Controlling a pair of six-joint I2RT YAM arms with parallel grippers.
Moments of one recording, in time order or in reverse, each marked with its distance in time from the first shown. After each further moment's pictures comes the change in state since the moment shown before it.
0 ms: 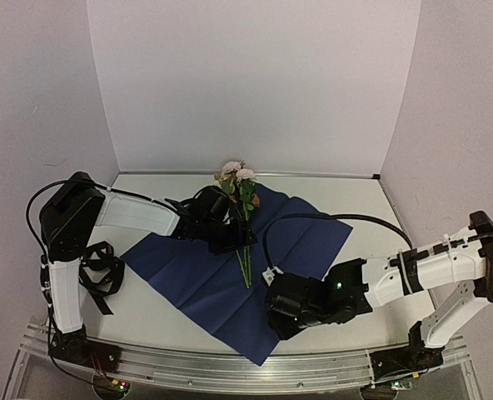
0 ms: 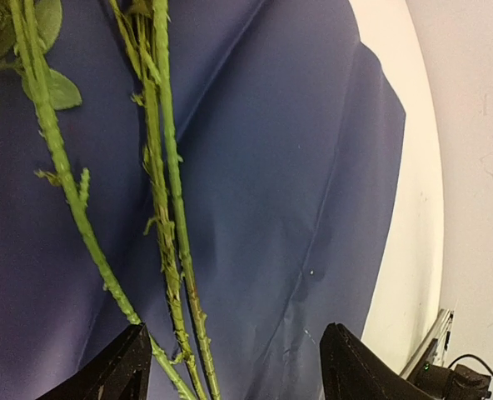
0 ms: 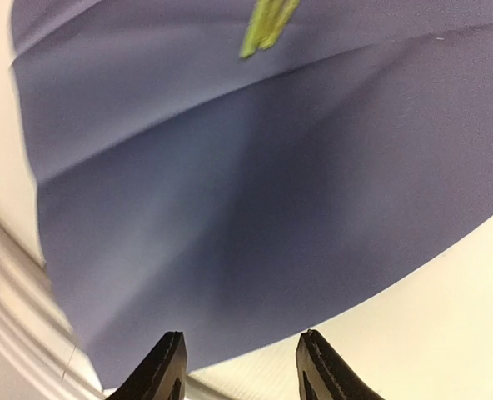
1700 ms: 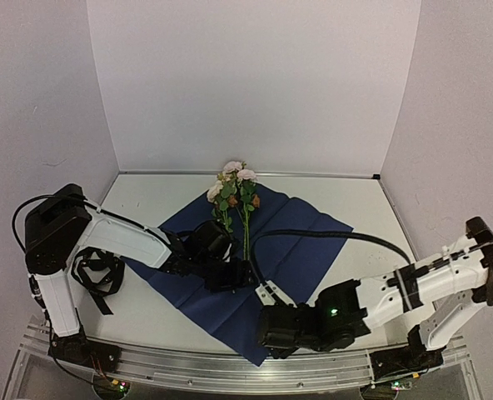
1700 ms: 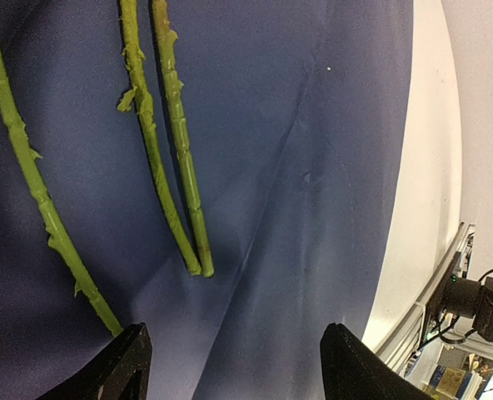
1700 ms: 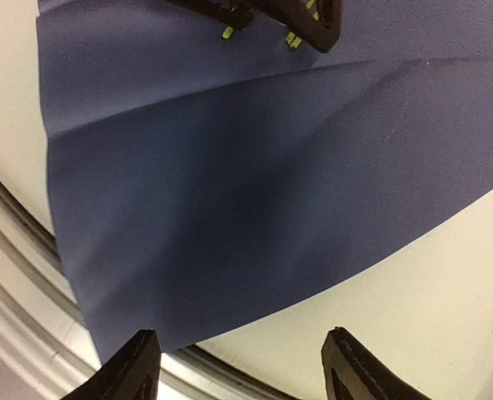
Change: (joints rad) left arm -0.181 -0.134 -0.281 0.069 0.036 -0.079; right arm 0.191 0.029 0.061 -0.113 0.176 0.097
